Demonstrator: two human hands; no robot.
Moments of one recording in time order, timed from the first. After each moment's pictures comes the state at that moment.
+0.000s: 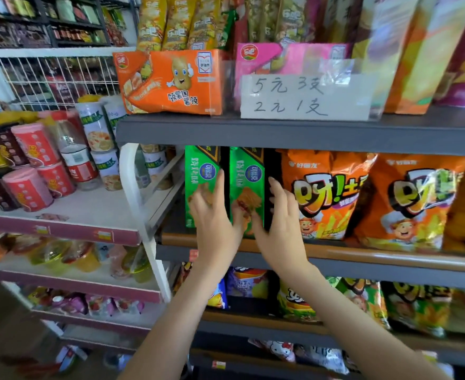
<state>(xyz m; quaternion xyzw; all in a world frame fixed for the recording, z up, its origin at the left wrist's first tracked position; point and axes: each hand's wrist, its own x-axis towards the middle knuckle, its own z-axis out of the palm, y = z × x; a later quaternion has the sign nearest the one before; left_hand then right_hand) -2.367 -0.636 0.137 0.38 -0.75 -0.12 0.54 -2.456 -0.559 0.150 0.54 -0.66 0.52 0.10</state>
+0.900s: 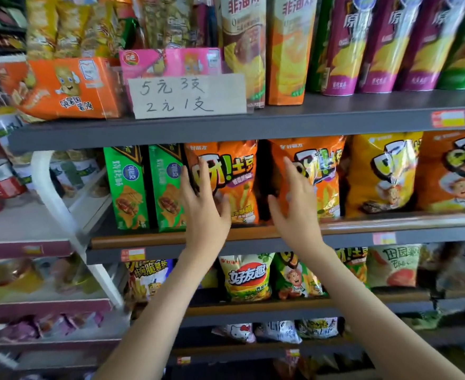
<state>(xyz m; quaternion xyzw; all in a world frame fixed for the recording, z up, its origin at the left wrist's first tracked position) -2.456 -0.561 0.148 0.30 -0.79 -0.11 0.52 -2.583 -0.445 0.158 0.51 -0.67 0.52 0.18</state>
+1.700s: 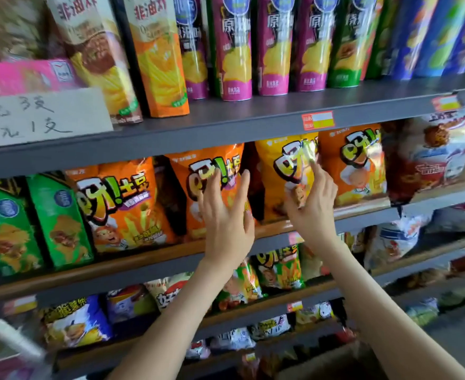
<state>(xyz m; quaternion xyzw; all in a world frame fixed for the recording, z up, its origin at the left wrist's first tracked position) -2.608 -0.448 0.140 0.14 -0.86 -0.07 0.49 -2.751 -0.337 0.136 0.36 -0.76 0.46 0.28</state>
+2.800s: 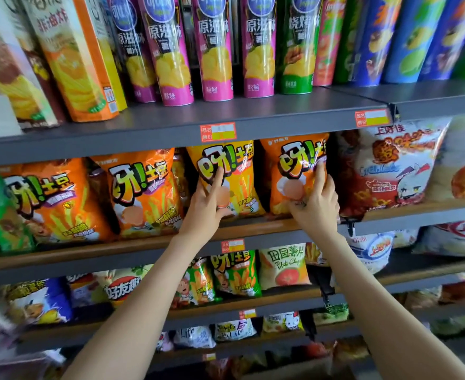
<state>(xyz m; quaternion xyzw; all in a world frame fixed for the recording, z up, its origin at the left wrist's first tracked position) -2.715 -0.408 0.148 0.25 -0.92 -0.17 0.26 -2.899 -0.248 0.125 0.31 -0.85 0.38 0.17</state>
